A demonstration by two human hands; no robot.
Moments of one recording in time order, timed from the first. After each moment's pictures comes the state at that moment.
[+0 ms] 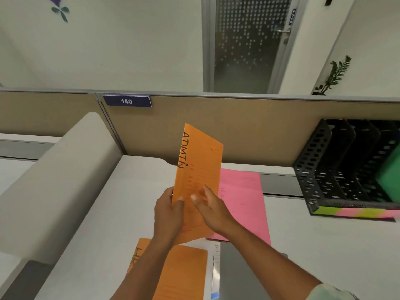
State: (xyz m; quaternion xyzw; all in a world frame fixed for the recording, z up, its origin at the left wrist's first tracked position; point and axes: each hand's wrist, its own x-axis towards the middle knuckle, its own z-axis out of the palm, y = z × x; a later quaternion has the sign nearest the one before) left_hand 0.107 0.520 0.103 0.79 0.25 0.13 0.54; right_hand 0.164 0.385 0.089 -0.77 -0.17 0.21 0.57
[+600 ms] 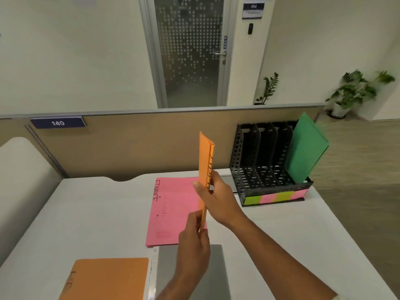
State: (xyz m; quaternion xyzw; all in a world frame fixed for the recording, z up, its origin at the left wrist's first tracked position) left_hand 0.063 0.262 0.097 0.85 0.08 0.08 0.52; right_hand 0.146 0.167 0.177 -0.83 -0.11 0.00 0.55
